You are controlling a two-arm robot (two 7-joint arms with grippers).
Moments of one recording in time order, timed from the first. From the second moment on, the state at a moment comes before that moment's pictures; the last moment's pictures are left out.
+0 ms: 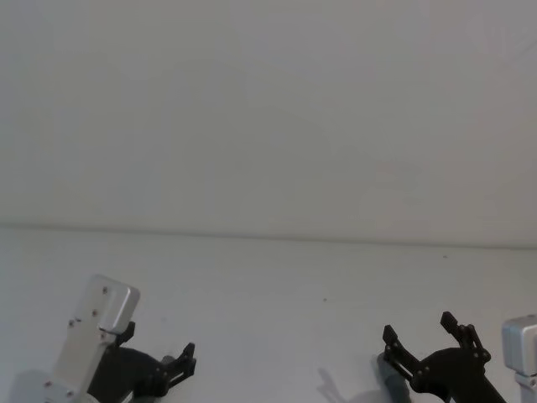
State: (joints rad) left arm -0.11 0.38 0.35 -1.88 -0.32 0.46 0.06; right arm -0.01 0.34 -0.23 -1.77 0.29 0.03 0.07
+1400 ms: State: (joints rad) left arm 0.02 0.35 0.27 -1.98 -0.37 0.65 0.11; right arm -0.01 0.34 -0.23 -1.77 0.29 0.03 0.07
